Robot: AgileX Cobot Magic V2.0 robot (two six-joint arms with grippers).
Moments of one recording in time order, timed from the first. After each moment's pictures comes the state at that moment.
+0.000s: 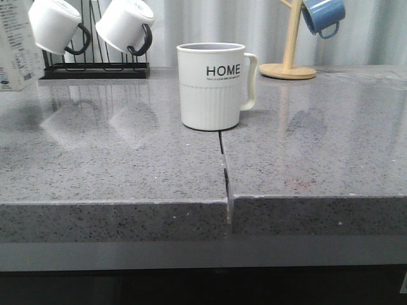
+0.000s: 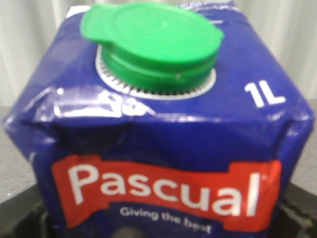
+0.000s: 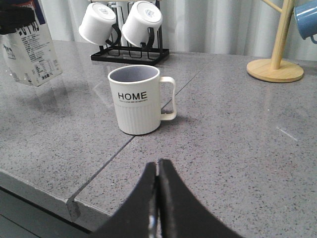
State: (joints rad) left arm -0.27 1.33 -0.79 -0.38 -0.42 0.28; right arm 0.46 0.20 -0.27 0.07 0.22 0.02
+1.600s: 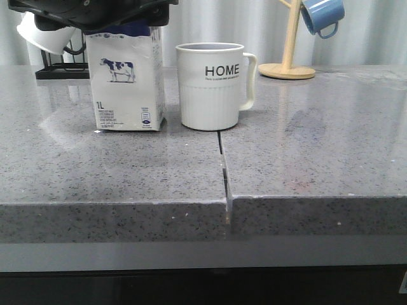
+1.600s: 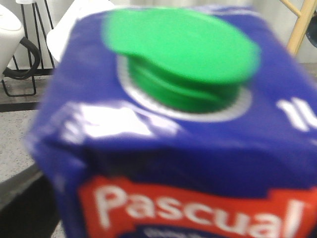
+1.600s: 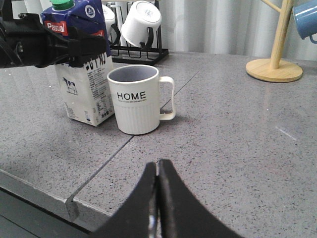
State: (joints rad) left arm -0.79 1.59 -0.96 -1.09 -0.66 0.75; right arm 0.46 0.20 -0.27 0.07 0.22 0.02
